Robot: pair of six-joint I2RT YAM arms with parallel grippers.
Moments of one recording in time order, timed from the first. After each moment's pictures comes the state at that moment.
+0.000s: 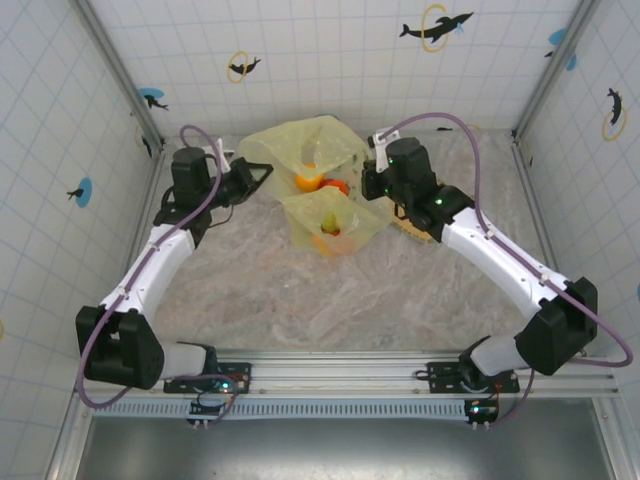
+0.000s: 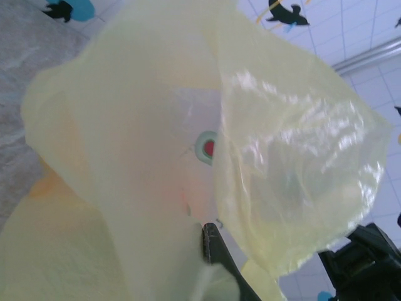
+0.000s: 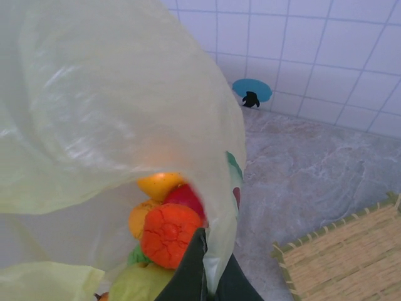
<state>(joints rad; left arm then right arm) -0.20 1.32 1.04 -0.06 0.65 -0.84 0.64 1.43 1.31 -0.33 0.12 0.15</state>
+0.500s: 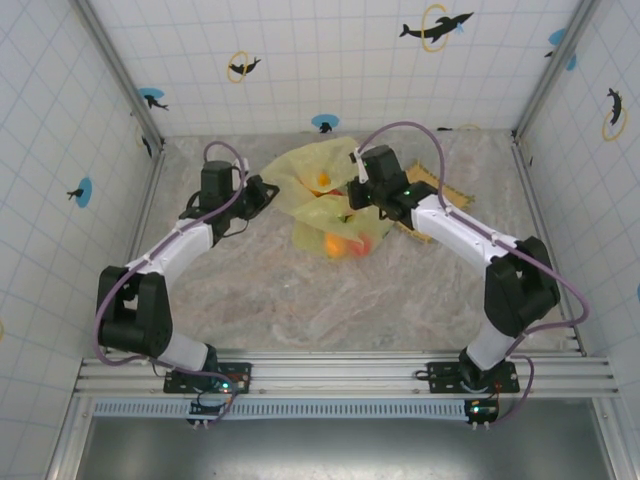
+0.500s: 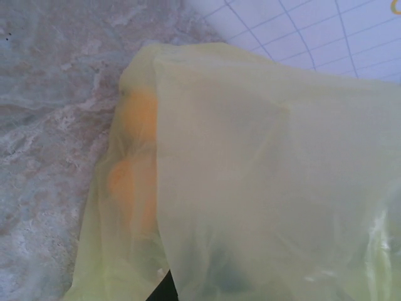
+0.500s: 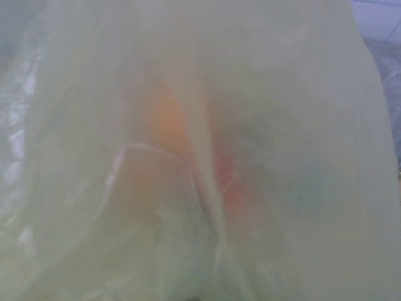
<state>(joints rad) -0.23 1.49 0.96 -0.02 0.48 -0.82 0.61 1.68 1.32 -0.32 0.07 0.18</state>
